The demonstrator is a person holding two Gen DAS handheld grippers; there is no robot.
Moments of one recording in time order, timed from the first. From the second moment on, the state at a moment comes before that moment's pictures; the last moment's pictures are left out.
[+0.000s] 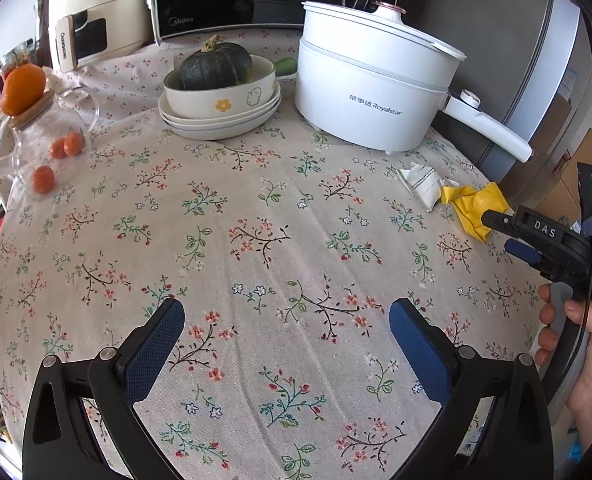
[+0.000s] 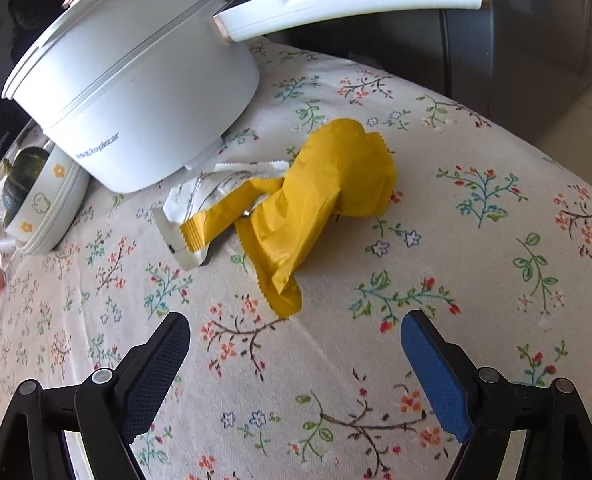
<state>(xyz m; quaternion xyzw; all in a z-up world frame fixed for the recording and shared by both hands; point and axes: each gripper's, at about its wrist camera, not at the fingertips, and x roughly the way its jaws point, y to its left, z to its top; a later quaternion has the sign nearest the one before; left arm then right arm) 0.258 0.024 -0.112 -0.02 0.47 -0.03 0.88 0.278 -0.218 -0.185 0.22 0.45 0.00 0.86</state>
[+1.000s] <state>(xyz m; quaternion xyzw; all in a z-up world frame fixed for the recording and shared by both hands) 0.412 -0.154 -0.169 0.14 0.44 -0.23 0.86 0.238 -0.340 -0.161 0.15 0.45 0.05 0.88</state>
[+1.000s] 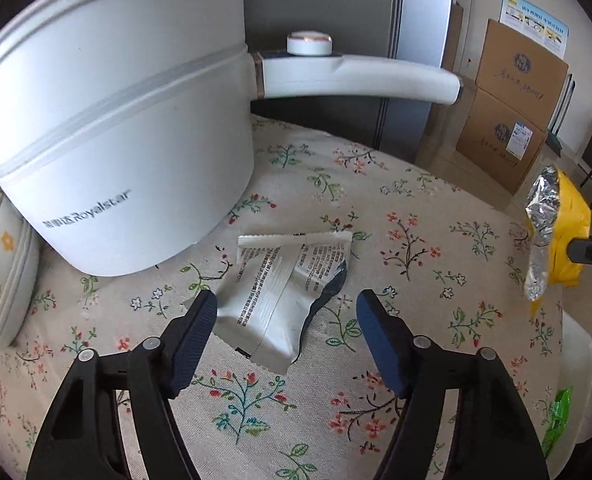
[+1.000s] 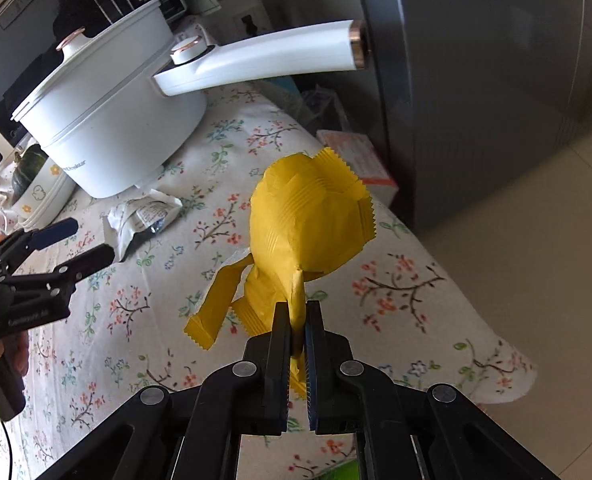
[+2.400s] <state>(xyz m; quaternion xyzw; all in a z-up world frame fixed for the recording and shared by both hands) 0.129 -0.074 -0.090 0.09 0.46 -0.27 0.84 0.089 -0.284 -0.109 0.10 0.44 0.04 0.89</state>
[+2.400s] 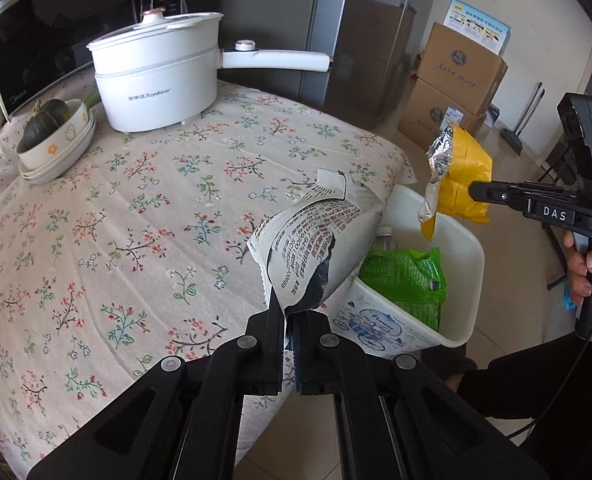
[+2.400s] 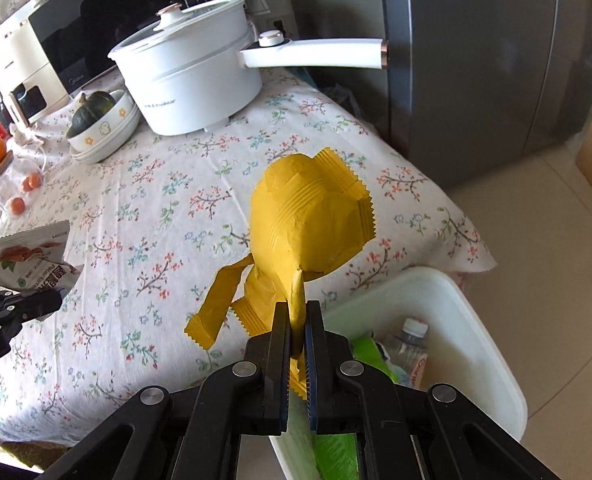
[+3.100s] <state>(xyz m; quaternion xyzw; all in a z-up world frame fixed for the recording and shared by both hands) 0.091 -0.123 -0.118 0.10 0.48 -0.31 0.81 0.040 -0.321 -0.175 0.09 0.54 -0.01 0.84</state>
